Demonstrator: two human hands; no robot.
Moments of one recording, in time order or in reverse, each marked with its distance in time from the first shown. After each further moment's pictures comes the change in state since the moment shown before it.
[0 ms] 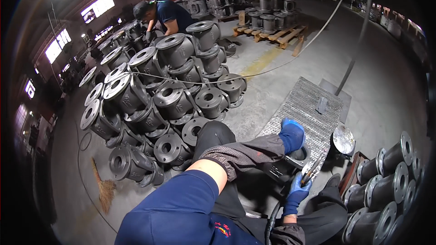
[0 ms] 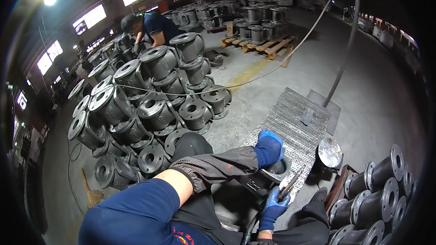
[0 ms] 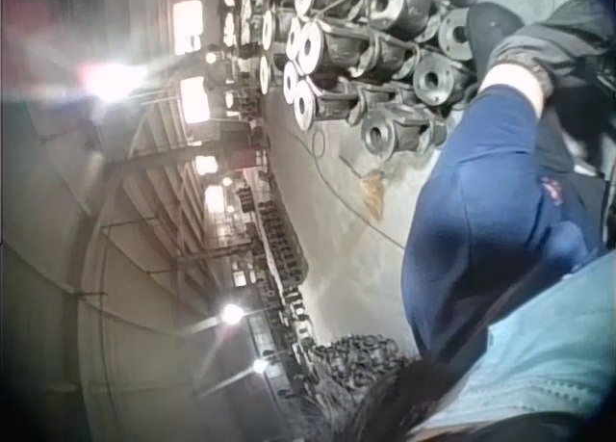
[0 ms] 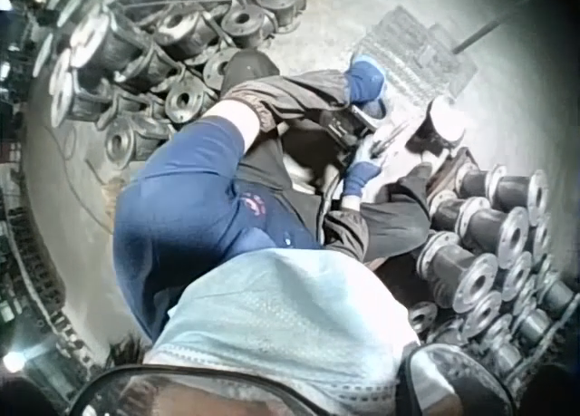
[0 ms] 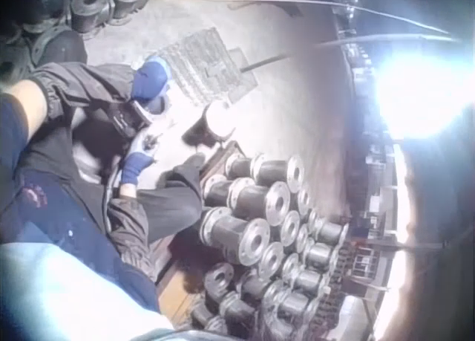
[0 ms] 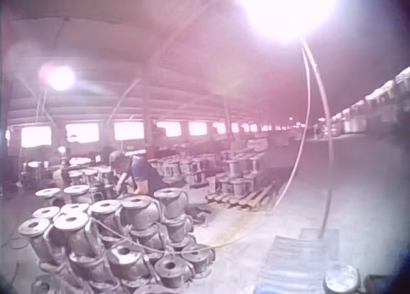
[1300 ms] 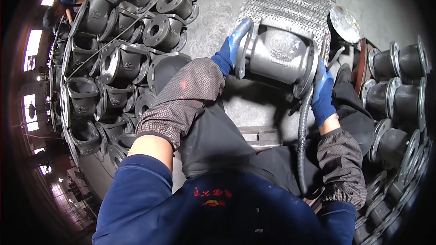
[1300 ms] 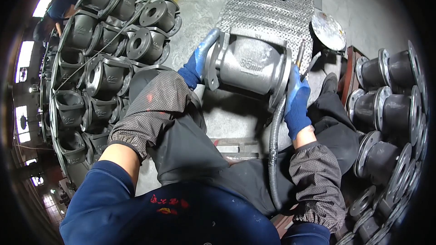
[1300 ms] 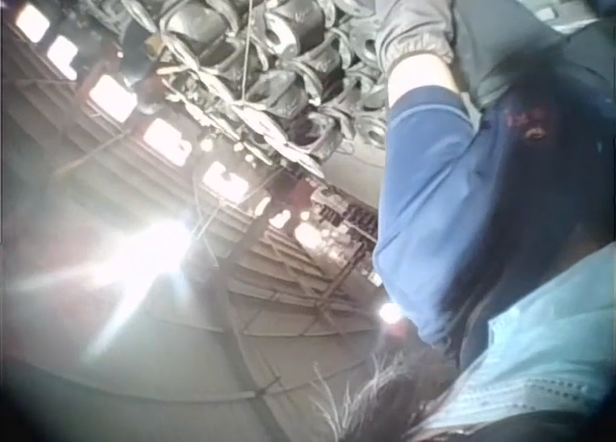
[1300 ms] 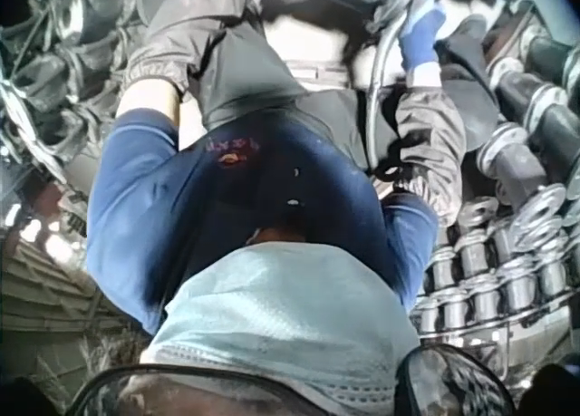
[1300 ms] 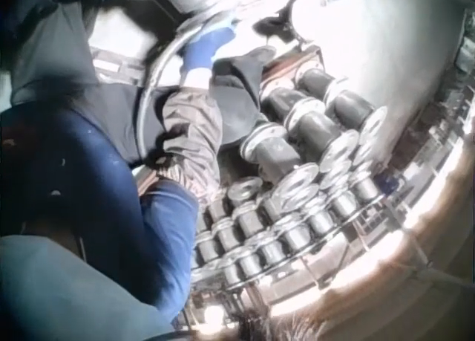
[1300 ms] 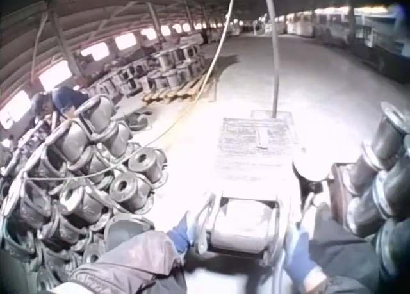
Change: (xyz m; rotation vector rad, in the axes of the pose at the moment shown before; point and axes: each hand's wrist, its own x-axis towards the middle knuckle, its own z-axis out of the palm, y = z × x) left_hand -0.041 -0.089 0.055 -1.953 -0.269 -0.393; right_hand 0.083 -0.022 0.002 0.194 -0.136 0.564
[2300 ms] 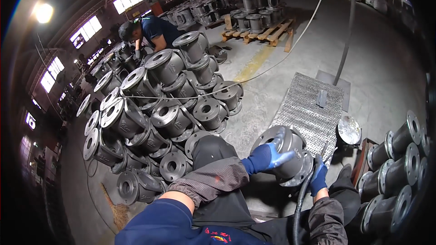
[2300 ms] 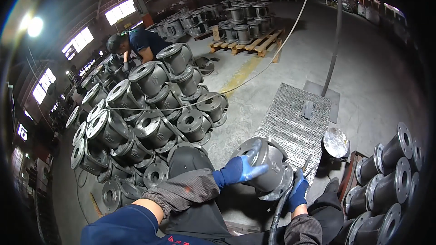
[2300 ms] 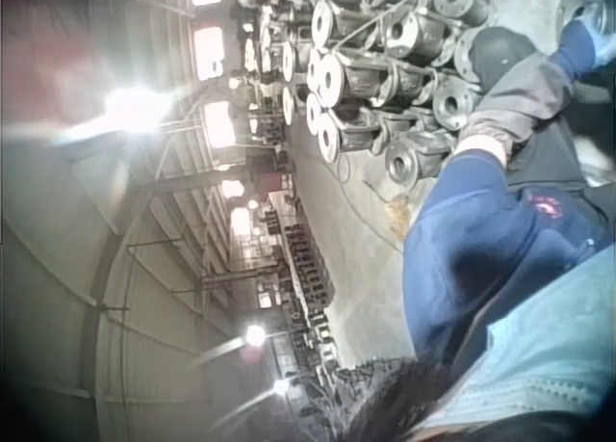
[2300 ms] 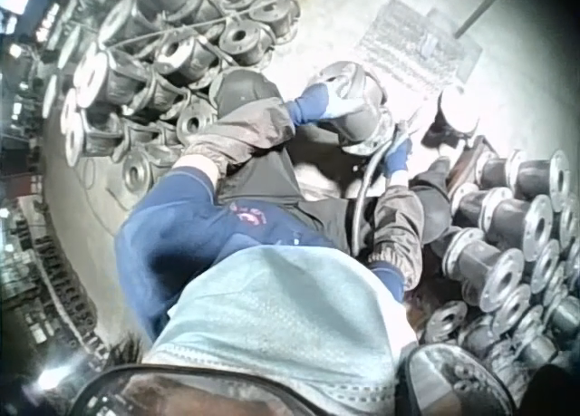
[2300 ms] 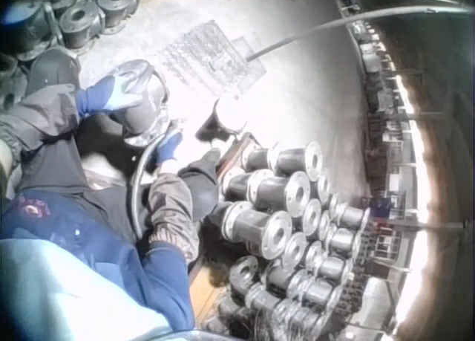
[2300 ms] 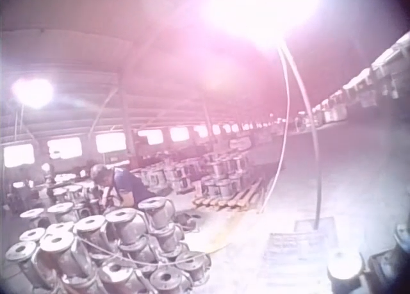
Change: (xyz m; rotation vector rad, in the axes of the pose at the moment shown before) left_hand -0.111 0.060 0.070 1.133 0.087 0.069; right_hand 0.028 0.038 -0.002 0.266 -0.331 0.057
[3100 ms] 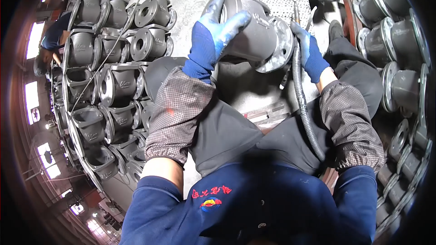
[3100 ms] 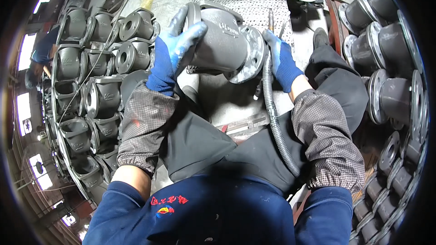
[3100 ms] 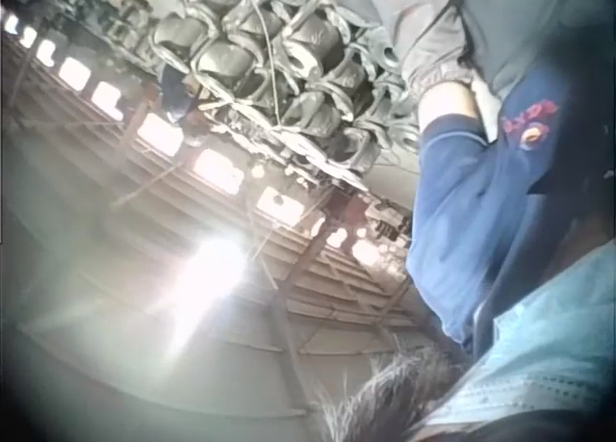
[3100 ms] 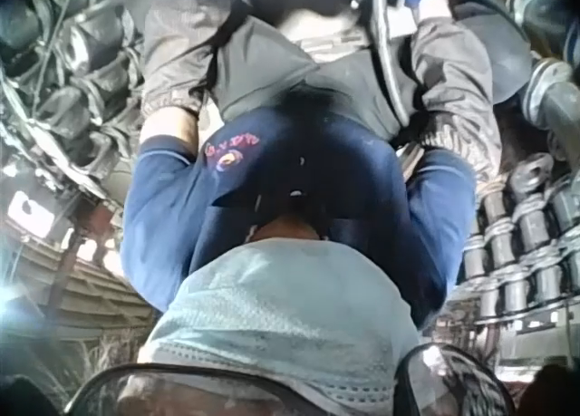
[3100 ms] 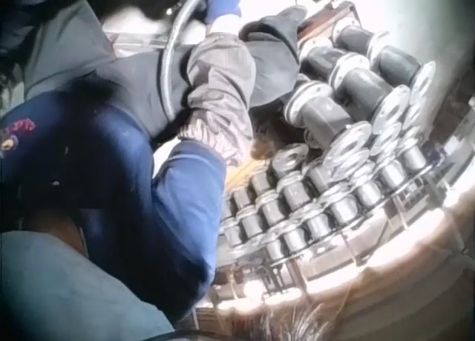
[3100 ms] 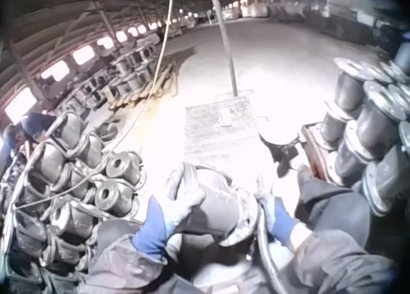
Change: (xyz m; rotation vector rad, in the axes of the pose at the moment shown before) left_hand 0.048 -0.007 0.008 -0.430 0.106 0.164; right_hand -0.027 -0.019 0.014 -0.025 0.138 0.058
